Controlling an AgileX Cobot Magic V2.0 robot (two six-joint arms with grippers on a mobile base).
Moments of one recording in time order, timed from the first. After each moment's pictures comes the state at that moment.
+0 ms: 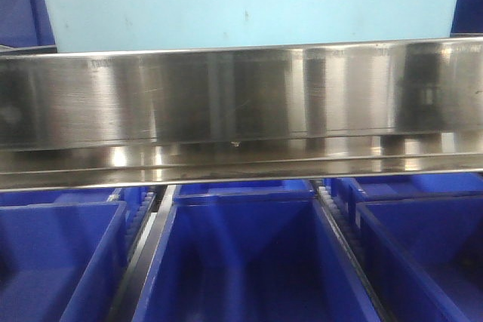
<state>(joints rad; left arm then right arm) -0.40 1.55 -1.98 -0.04 0.68 -0.07 0.36 1.48 -1.87 0.08 1.05 0.10</state>
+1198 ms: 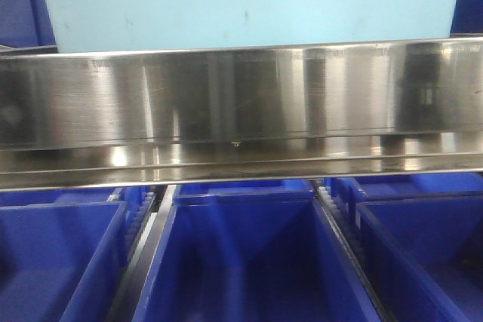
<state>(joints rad) -0.40 1.57 -1.98 -0.14 1.08 -0.09 0.36 1.49 -1.87 0.03 1.12 0.09</state>
